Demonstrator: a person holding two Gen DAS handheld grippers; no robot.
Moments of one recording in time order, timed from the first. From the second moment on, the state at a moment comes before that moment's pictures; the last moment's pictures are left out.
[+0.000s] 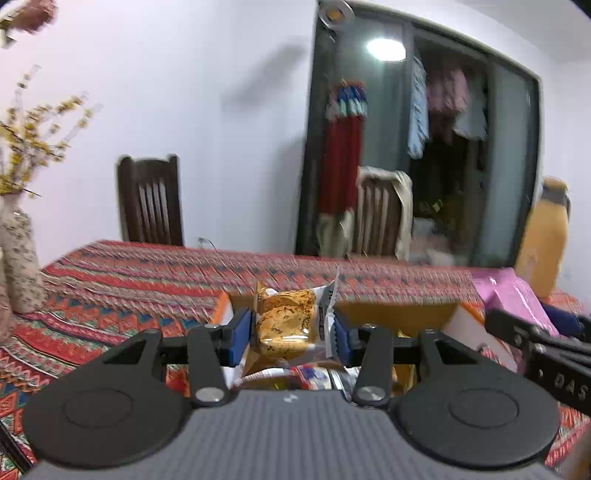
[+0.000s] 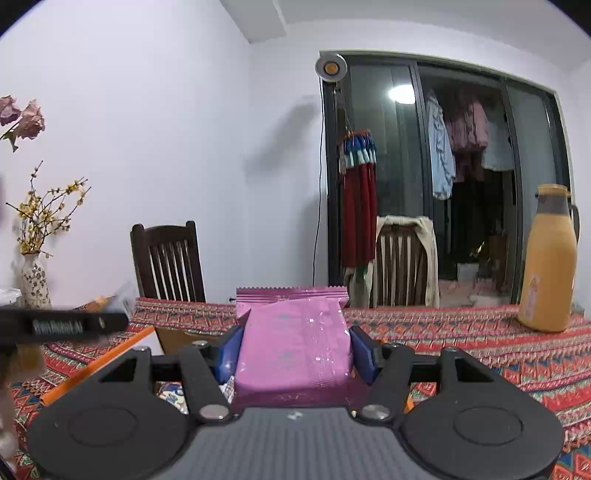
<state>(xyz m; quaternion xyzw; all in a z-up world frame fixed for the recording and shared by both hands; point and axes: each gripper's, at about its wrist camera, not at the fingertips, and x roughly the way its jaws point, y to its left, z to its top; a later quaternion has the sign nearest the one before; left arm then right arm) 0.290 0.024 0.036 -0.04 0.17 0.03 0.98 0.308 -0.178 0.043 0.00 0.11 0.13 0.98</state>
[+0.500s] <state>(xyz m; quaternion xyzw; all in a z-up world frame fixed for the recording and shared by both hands) 0.289 0.027 0.024 -0.04 0.18 0.05 0.98 0.313 -0.172 0.022 0.00 0.15 0.14 0.98</state>
